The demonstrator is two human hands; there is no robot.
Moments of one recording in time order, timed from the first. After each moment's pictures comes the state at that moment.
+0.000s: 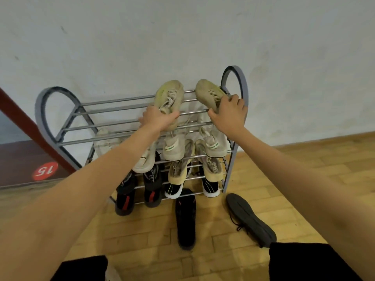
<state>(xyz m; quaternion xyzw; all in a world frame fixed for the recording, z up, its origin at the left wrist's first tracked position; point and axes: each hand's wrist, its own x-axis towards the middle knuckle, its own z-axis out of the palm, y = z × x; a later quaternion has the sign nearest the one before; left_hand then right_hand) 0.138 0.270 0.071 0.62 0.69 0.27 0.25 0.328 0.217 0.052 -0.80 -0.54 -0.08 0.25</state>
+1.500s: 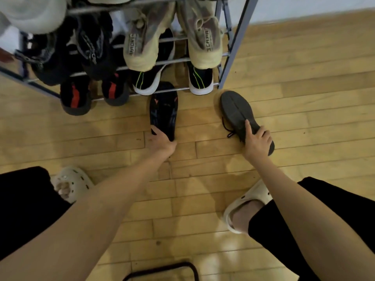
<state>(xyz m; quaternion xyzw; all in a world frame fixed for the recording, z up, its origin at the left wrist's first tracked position) 0.151 0.116 -0.390 0.52 0.78 -0.09 0.34 0.409 0.026 -0.385 -0.84 -0.50 0.16 -0.13</state>
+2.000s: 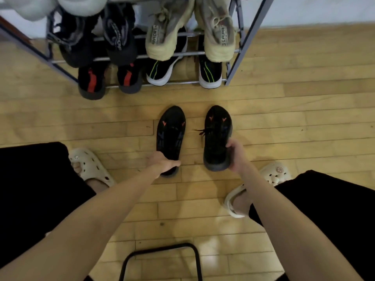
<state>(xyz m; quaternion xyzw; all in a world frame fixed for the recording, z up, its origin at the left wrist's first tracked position) 0.083 0.029 -0.387 0.49 0.76 -0.17 0.39 0.321 -0.015 -0.333 -0.65 -0.01 0.66 0.38</state>
